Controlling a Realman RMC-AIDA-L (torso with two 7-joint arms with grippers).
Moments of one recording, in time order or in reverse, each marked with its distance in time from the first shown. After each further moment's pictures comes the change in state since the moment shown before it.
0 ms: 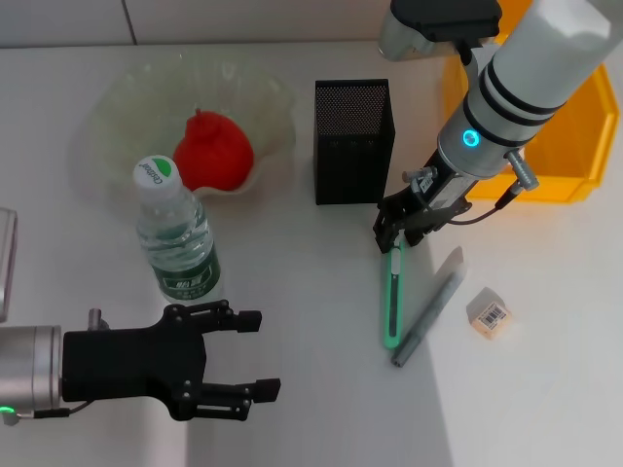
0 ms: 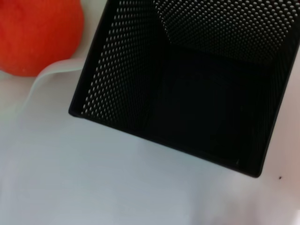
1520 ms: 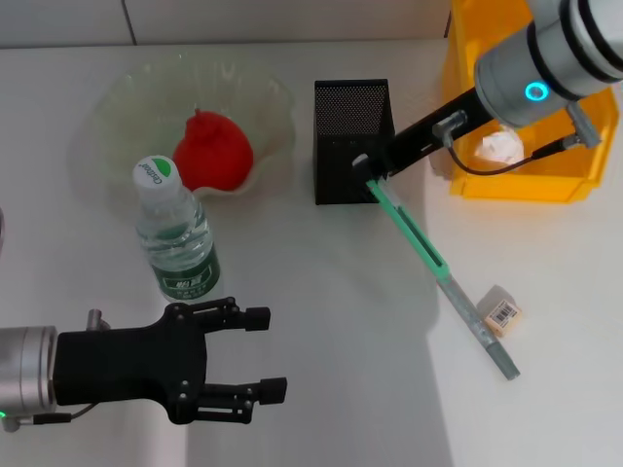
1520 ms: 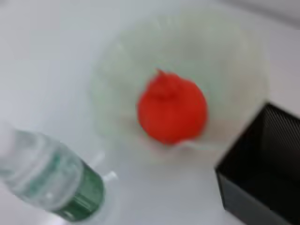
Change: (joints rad) left arm 0.008 0.000 -0.009 -0.002 -0.046 0.095 -0.035; right arm -0.401 -0.011 -0.109 -0.828 0.261 -0.205 -0.270
